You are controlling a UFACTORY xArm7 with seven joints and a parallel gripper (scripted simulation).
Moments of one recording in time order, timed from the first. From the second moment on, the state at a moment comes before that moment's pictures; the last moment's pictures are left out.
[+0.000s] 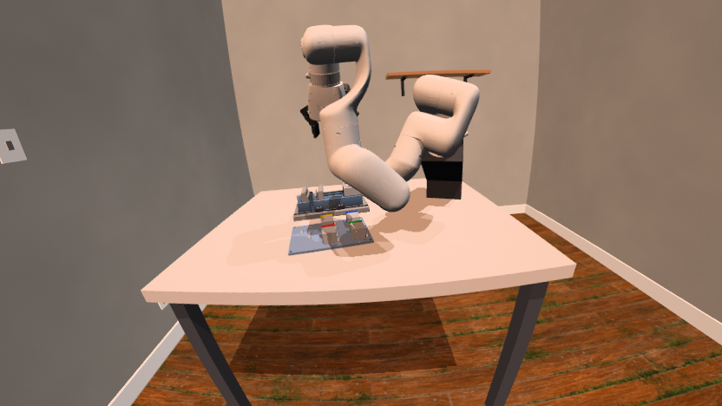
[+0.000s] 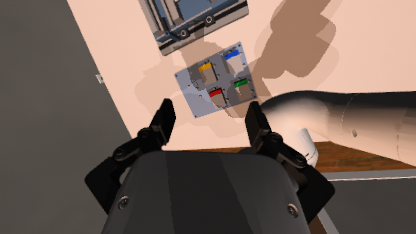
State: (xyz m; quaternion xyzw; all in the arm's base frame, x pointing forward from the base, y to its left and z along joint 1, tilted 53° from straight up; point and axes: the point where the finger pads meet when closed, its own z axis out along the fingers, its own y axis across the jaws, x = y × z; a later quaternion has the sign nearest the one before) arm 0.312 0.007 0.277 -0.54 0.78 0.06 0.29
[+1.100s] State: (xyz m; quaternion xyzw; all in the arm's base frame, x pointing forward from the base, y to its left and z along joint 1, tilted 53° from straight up) arm 0.312 0.008 0.278 -0.66 0.63 0.11 0.39
